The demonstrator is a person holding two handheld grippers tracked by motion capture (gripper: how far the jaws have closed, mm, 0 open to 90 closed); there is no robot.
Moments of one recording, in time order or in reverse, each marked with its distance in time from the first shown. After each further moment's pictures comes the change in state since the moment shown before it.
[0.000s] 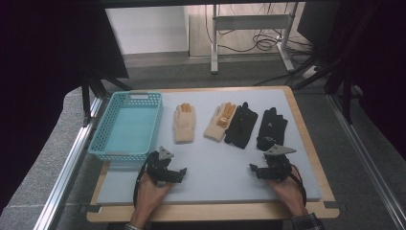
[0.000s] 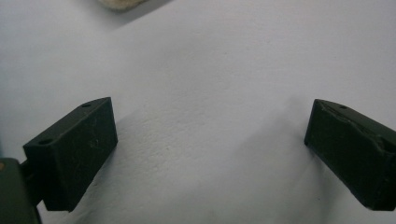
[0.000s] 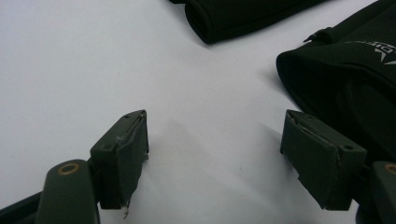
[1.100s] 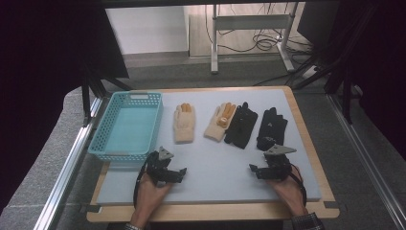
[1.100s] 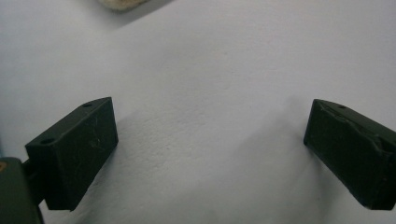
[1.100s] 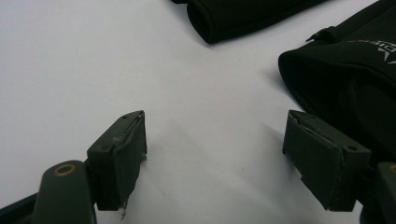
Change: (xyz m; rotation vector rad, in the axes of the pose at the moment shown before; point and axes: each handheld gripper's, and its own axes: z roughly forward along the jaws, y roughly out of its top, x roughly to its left) left arm 0.000 0.000 0.000 -0.002 0.001 -0.001; right arm -0.001 0.000 -0.001 0.003 0.014 0.005
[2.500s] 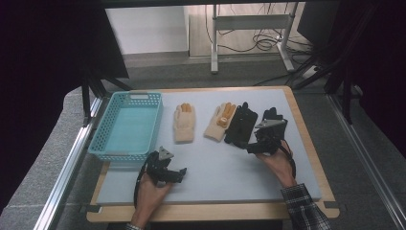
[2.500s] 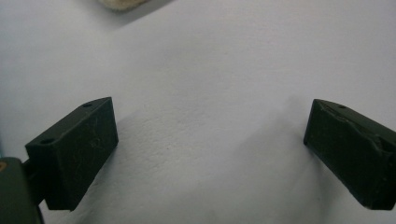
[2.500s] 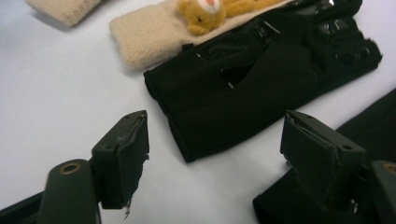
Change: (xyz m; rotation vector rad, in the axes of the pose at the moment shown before) left arm 0.000 0.000 0.000 0.000 0.001 -0.001; right arm -0.020 0.078 0.029 0.010 0.028 0.010
